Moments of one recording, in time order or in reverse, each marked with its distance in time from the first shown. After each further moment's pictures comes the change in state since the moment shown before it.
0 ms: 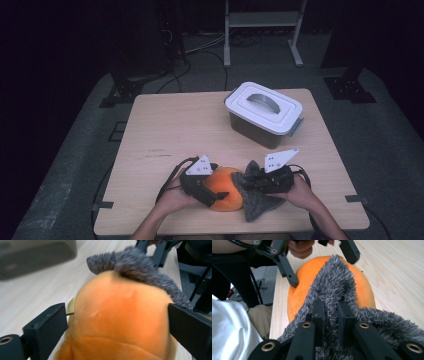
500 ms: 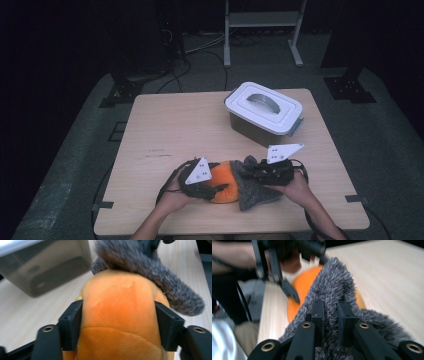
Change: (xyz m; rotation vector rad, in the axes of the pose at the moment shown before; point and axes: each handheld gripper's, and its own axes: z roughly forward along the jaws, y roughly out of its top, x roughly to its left) left arm -0.006 -0.002 -0.008 -0.058 0.149 0.150; right arm -0.009 0.010 -0.003 -0.089 -0.080 0.022
